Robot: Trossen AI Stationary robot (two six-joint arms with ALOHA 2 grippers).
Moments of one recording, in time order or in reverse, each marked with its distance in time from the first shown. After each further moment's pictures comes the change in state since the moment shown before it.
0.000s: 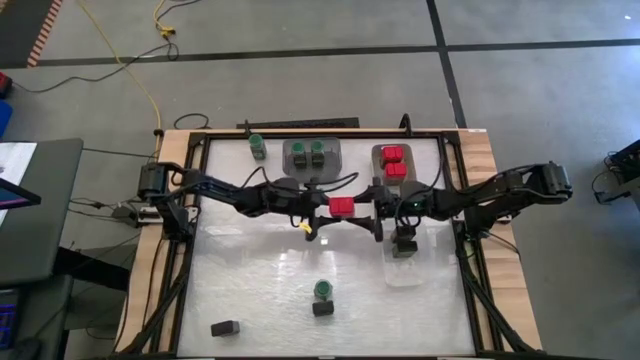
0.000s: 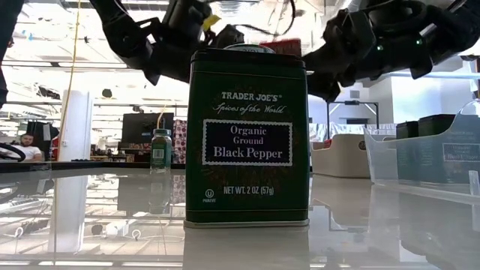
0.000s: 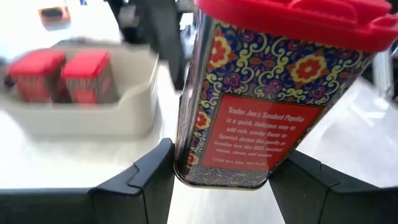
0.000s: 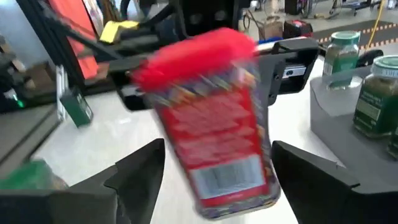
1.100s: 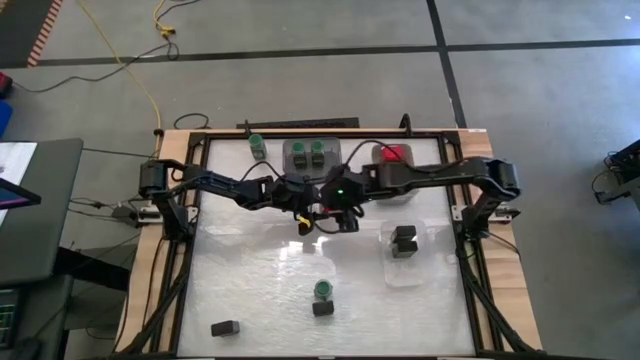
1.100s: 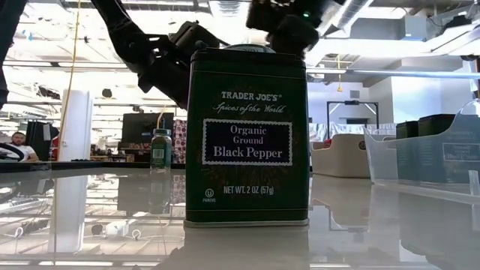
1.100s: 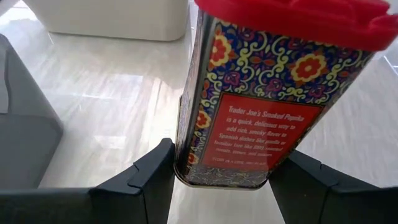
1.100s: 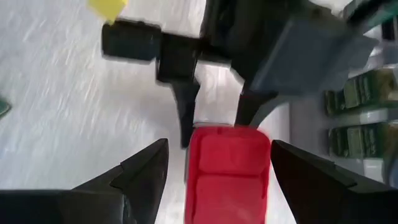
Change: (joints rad) left arm 0.072 -0.001 0.000 -0.299 -0.006 0.014; right arm 0.005 0.422 1.013 -1.361 0.105 -0.406
